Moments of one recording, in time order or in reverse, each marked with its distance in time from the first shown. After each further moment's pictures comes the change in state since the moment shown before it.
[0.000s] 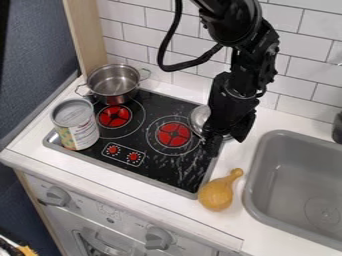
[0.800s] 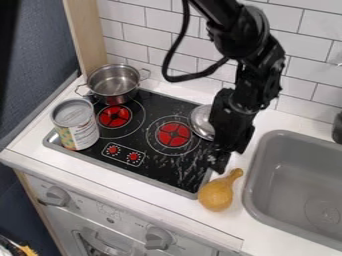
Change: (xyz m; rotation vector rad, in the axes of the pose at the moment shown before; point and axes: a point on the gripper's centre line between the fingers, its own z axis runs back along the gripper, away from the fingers) arm -0.019 0.008 0.001 0.015 0.024 0.272
